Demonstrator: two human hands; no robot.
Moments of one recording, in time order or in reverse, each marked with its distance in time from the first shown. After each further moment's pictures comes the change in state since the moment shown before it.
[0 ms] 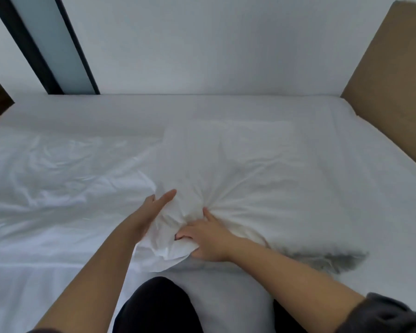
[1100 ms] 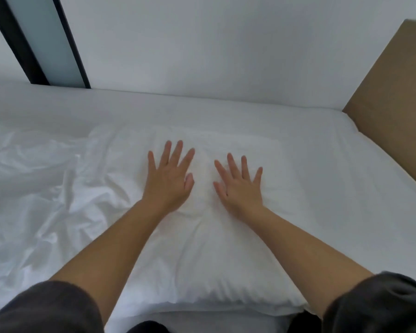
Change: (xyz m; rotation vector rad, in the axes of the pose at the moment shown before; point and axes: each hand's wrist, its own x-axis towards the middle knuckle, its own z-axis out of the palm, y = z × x) left_hand 0.096 0.058 0.021 1.388 0.543 0.757; right_hand 0.065 0.114 -0.062 -0.233 0.310 0.563
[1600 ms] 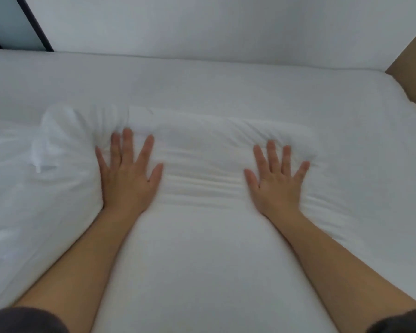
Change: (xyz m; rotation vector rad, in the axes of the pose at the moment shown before) left_hand 0.081 -0.083 0.133 0.160 0.076 -0.183; right_hand 0.104 0.089 0.099 -0.116 0.130 0.258
